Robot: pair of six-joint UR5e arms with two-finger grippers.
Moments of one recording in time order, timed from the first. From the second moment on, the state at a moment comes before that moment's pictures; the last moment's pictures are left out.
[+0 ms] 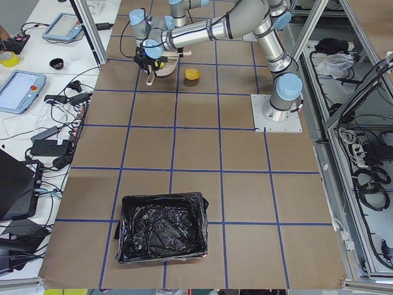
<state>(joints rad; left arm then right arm) -1.68 -2.20 -1.28 -1.30 1.68 -1.57 2.01 -1.10 1.46 -1.93 -1.48 0.49</state>
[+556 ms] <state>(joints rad) -1.60 -2.15 -1.32 -1.33 1.63 -1.44 1.95 -1.21 1.47 -1.79 -1.51 0.45</state>
